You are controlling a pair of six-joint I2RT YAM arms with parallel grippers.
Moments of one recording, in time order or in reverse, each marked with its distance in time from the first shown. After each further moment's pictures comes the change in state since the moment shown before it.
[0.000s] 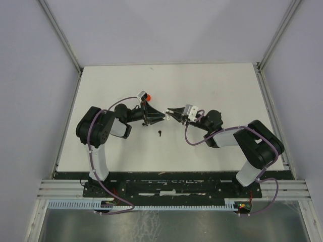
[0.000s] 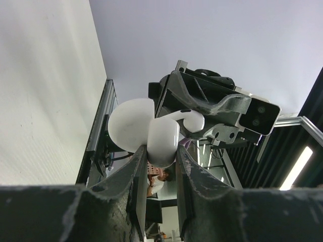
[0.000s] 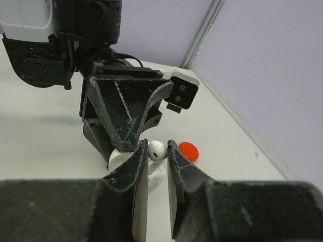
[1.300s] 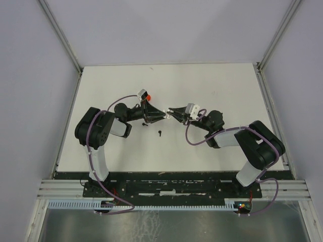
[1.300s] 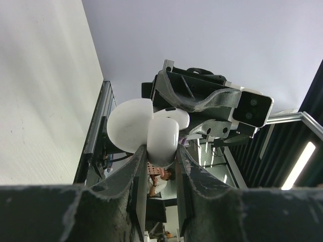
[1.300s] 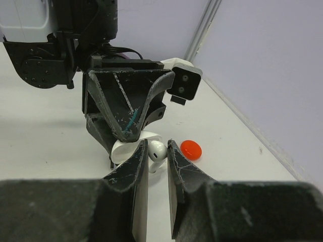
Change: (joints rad) left arm -0.002 -0.035 0.009 -0.001 -0.006 -0.003; right arm -0.006 -0.011 -0.014 0.006 0.000 0.048
